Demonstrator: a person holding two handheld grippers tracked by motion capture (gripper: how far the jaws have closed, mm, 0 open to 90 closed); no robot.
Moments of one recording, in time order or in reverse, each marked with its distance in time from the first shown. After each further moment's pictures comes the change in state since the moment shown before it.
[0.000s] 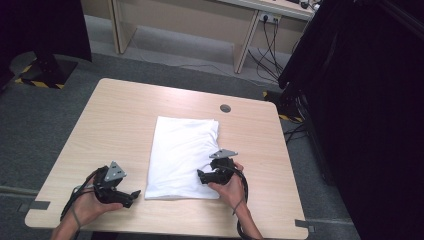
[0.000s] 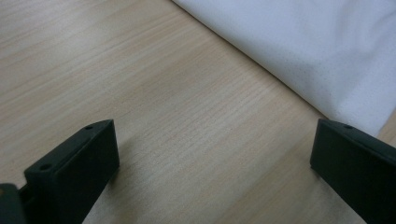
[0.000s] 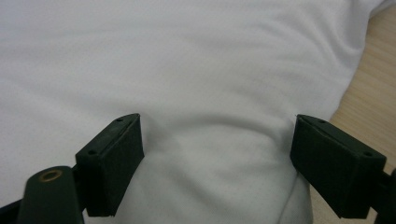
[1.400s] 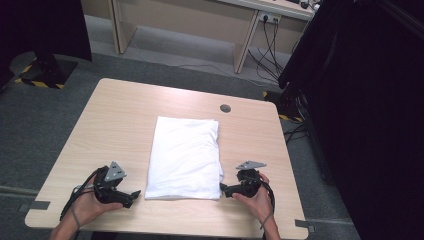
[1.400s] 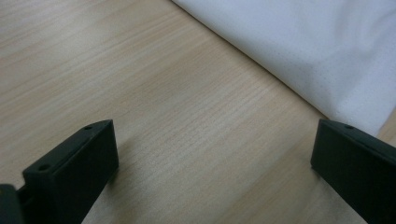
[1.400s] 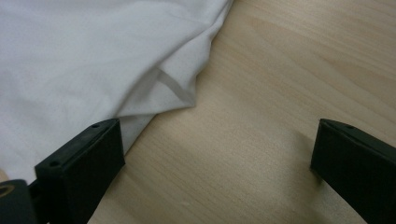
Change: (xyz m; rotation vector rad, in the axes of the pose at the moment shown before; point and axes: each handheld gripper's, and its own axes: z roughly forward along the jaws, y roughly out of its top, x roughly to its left) left arm 0.000 0.000 0.000 0.001 -0.001 0.002; right arm -0.044 -0.055 -0.046 0.056 0.010 0.071
